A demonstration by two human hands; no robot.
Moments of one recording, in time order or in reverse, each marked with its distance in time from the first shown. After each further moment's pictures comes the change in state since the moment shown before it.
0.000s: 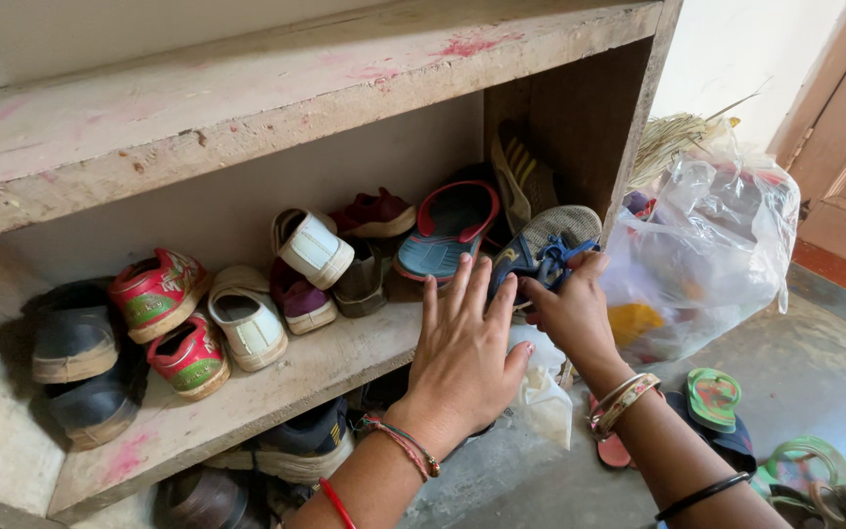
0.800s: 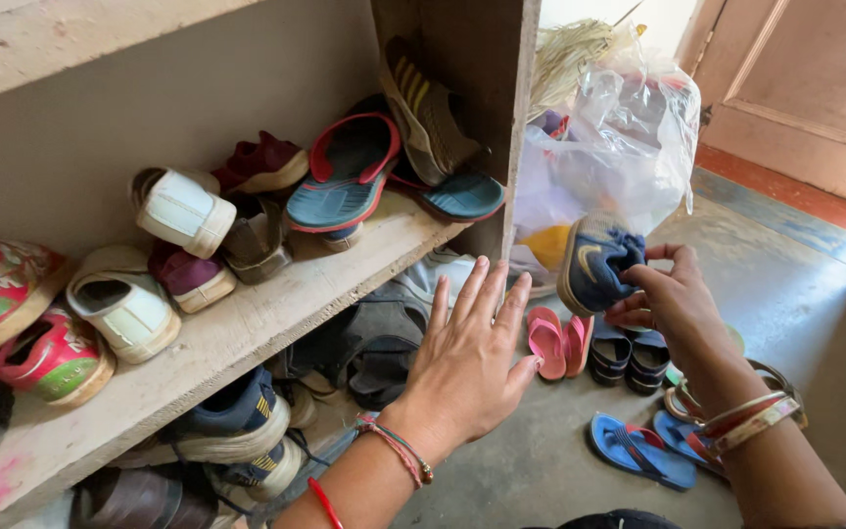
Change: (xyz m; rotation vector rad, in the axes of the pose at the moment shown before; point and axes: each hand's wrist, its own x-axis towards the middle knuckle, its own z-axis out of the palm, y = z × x) left_hand -0.024 0.059 0.050 -0.173 -0.212 0.188; right_hand -0.035 0.112 -0.168 0.285 0.064 0.360
